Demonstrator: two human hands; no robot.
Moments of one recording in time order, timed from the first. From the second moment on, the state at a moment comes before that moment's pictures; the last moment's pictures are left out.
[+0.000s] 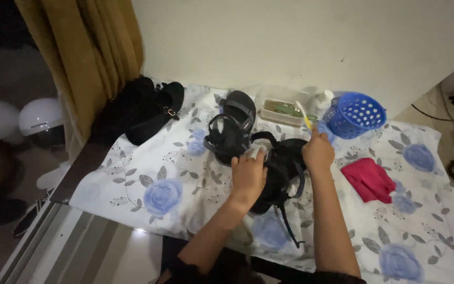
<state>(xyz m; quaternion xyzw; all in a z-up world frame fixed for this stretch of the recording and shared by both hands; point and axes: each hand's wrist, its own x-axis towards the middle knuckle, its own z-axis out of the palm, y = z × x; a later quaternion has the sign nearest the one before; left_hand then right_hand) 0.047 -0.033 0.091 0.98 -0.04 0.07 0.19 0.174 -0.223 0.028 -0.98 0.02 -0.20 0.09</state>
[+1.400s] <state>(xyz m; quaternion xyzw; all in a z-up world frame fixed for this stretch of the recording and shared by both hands) 0.078 -0.062 0.047 0.98 -0.17 -0.05 0.13 0.002 -0.163 0.093 -0.98 0.12 0.10 0.15</state>
